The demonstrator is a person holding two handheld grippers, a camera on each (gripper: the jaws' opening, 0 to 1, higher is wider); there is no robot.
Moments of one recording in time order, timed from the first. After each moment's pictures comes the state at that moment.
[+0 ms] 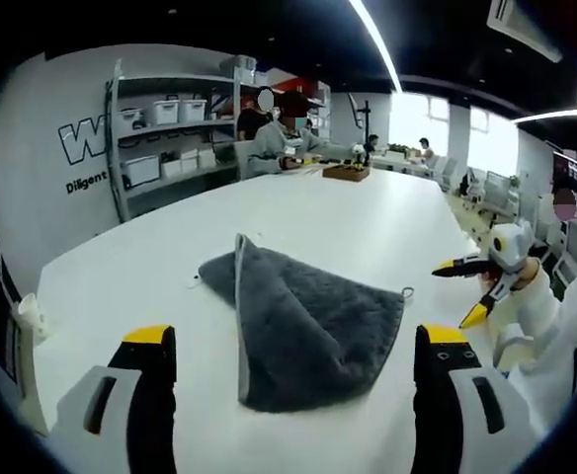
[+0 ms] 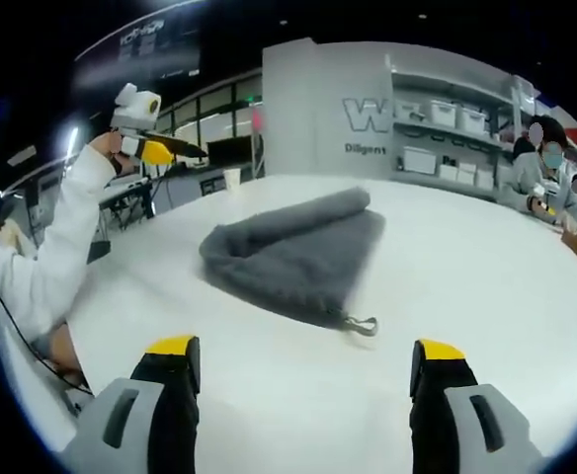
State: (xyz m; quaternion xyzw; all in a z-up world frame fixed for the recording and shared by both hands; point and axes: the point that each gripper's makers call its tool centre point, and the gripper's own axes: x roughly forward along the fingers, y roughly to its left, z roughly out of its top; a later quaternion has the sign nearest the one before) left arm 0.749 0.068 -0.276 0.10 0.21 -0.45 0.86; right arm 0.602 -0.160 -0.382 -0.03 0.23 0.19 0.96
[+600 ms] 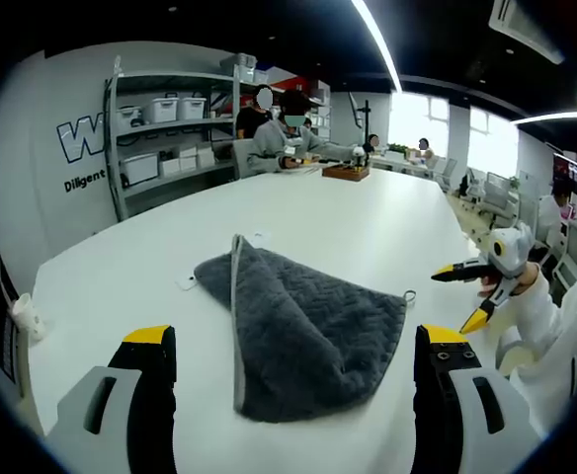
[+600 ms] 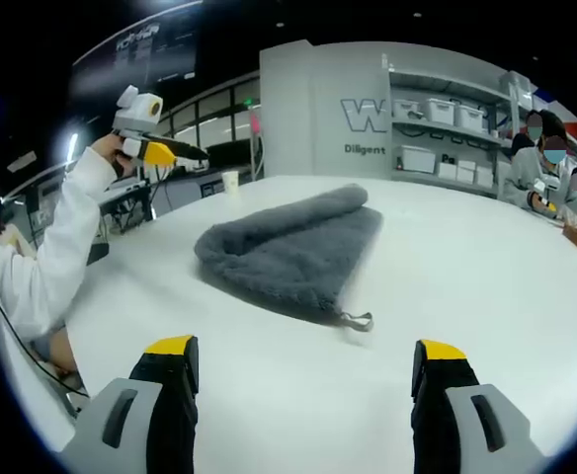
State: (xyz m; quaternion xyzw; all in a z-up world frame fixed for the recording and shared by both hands) left arm 0.757 0.054 -0.280 0.10 0.21 -0.45 0.86; right arm 0.604 -0.164 -0.394 -0.02 0.22 0.19 0.96
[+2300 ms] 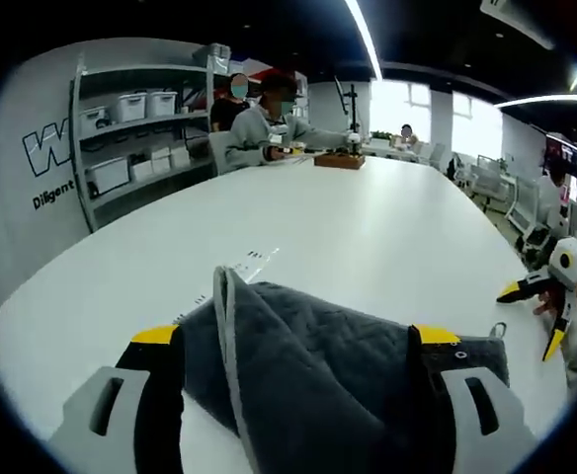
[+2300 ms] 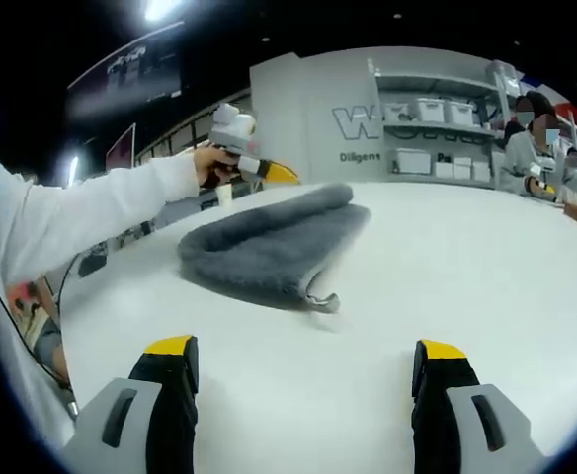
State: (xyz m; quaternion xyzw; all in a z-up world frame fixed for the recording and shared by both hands) left arm 0.911 -0.091 -0.346 0.14 0.21 -0.49 0.83; right arm 0.611 -0.191 -0.415 0.03 0.20 0.20 0.96
